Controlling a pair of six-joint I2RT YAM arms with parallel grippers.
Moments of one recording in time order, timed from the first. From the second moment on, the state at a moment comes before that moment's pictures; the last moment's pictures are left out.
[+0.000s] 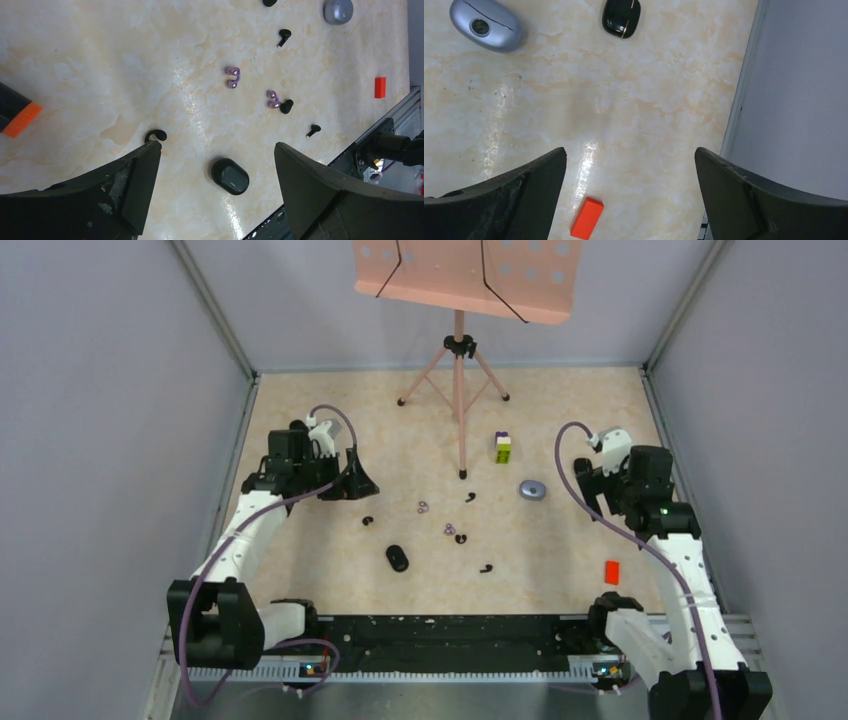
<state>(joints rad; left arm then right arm) -0.04 1.20 0.86 -0.48 0.62 -0.16 -0.02 0.85 0.79 -0.67 0.06 -0.44</state>
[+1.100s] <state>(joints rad) -0.04 1.25 0.87 -0.51 0.51 -0.04 0.01 1.51 1.01 -0.37 -0.06 -0.20</state>
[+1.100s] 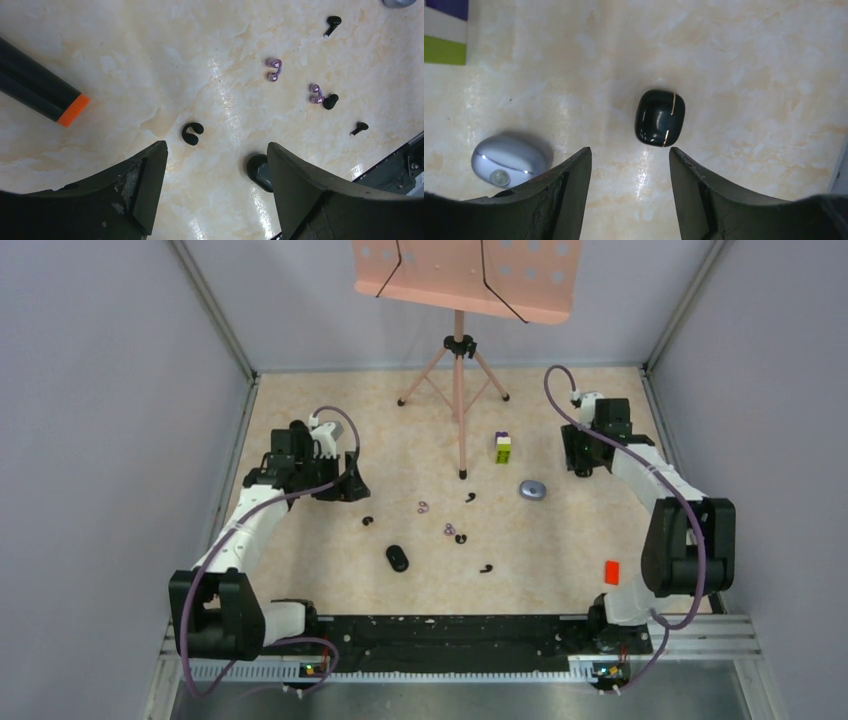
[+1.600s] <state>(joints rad) -0.04 1.25 0.90 -0.57 0.49 -0.02 -0.01 1.76 1.11 -0.36 0.06 -0.15</state>
